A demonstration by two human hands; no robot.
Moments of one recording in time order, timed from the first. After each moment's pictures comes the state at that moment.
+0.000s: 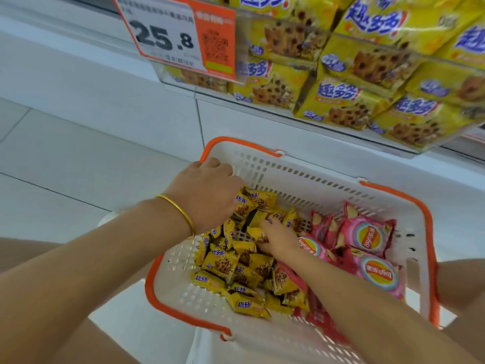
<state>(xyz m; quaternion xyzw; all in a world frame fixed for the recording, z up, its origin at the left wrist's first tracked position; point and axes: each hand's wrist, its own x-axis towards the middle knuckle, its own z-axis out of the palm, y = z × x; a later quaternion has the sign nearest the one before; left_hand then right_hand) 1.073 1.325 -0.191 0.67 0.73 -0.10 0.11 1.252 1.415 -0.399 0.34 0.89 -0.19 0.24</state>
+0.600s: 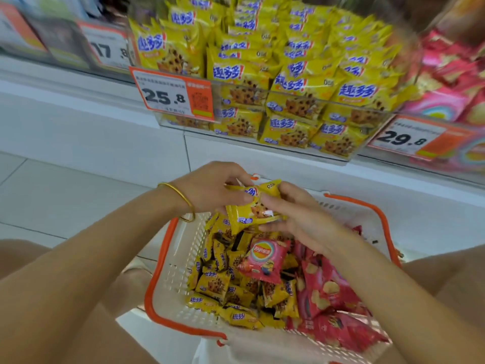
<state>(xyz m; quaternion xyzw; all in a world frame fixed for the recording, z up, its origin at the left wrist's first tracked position) 1.085 1.335 -0.135 0.53 0.68 0.26 0.42 1.260 1.405 -0.159 0.38 0.52 -0.76 -0.12</state>
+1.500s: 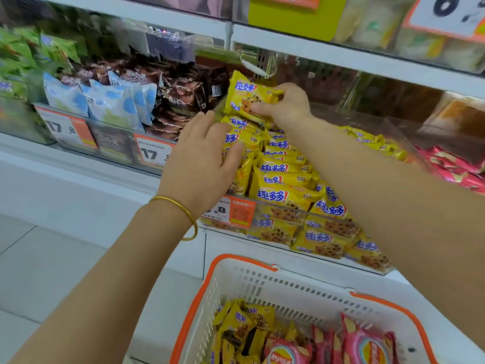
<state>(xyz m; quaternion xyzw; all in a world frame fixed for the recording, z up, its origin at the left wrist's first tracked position) 0.983 1.387 -0.052 0.52 0.76 0.37 -0.09 1.037 1.565 -0.003 0.40 0.76 -0.38 -0.34</state>
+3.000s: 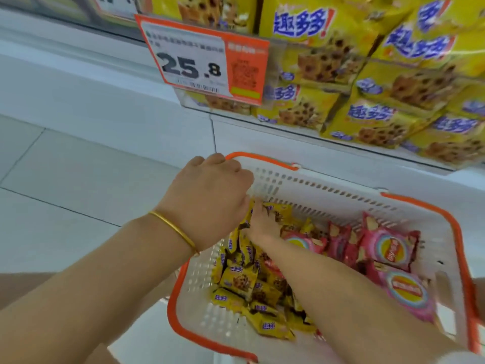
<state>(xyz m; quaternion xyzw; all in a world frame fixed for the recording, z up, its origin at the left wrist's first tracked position) 1.051 1.322 -0.160 0.66 0.74 -0.03 0.06 1.149 1.408 -0.412 0.49 0.80 -0.29 0.19</state>
